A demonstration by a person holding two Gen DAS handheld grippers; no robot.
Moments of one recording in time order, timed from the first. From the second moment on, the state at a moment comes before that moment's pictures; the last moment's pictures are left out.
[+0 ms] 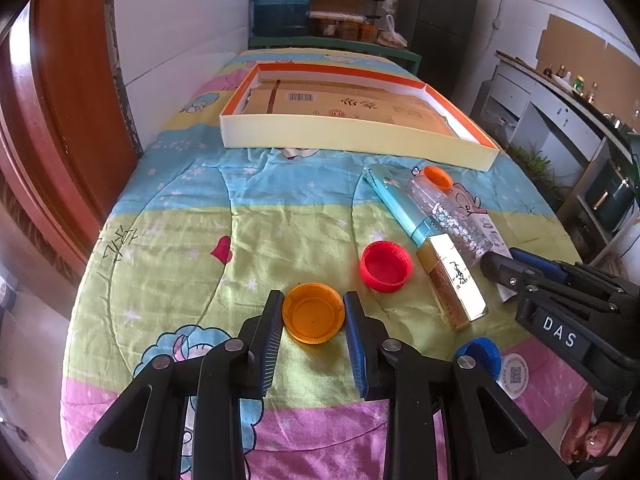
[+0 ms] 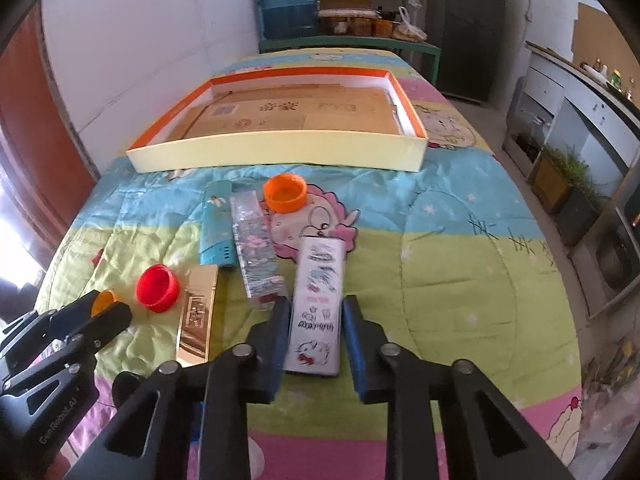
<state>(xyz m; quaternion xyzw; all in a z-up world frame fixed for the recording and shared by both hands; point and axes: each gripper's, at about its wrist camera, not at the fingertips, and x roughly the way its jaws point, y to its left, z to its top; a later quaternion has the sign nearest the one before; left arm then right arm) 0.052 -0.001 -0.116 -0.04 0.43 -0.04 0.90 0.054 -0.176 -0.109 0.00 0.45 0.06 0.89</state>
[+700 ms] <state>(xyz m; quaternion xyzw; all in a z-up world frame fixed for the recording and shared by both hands) 0.049 0.004 -0.090 -0.04 0.40 -0.05 0.91 0.039 -0.184 -0.091 0.01 0.43 0.06 0.90</state>
